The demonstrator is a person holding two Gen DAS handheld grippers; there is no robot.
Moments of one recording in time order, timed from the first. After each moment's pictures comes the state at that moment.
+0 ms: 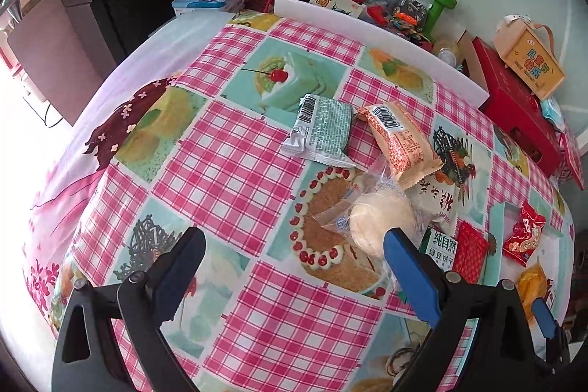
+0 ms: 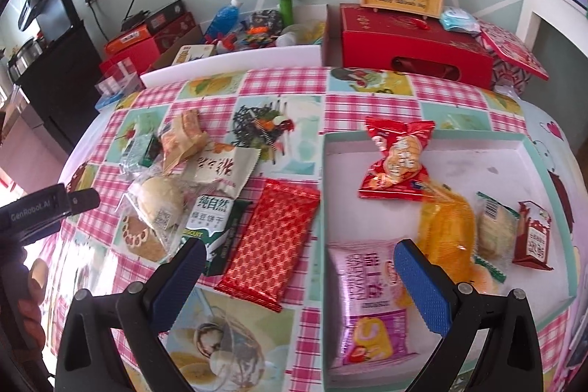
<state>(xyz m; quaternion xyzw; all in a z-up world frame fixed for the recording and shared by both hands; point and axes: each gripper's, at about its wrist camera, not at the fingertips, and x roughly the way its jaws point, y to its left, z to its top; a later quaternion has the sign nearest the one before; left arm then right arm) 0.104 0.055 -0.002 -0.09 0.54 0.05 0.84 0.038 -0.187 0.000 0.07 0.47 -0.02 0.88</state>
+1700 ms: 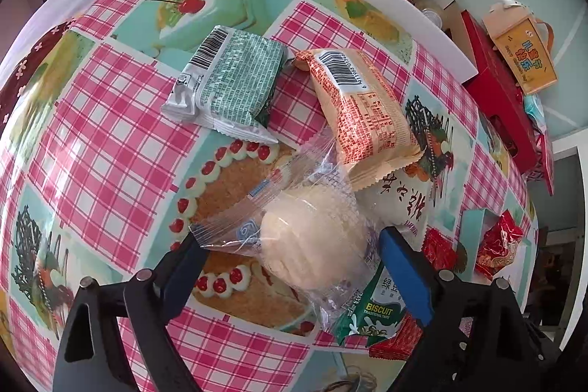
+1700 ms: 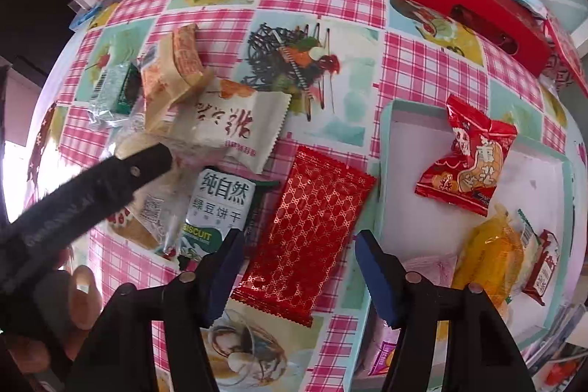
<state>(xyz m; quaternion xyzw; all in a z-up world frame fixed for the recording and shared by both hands) 0.166 0.001 -0.074 -0.18 0.61 -0.04 0.77 0.134 -0.136 -0.037 0.00 0.64 -0.01 0.76</state>
